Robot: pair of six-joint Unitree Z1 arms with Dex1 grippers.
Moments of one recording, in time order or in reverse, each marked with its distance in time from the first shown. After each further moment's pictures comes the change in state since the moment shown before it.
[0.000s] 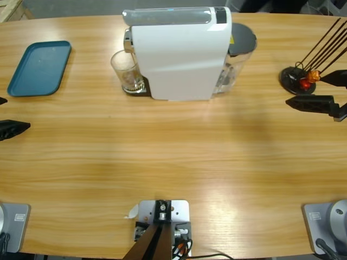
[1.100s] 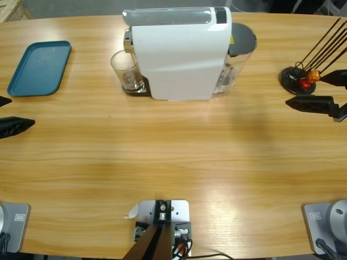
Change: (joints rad) arm 0 0.000 -0.012 0.054 -0.080 -0.001 -0.055; arm 1 0.000 -0.002 0.000 0.000 0.000 -0.013
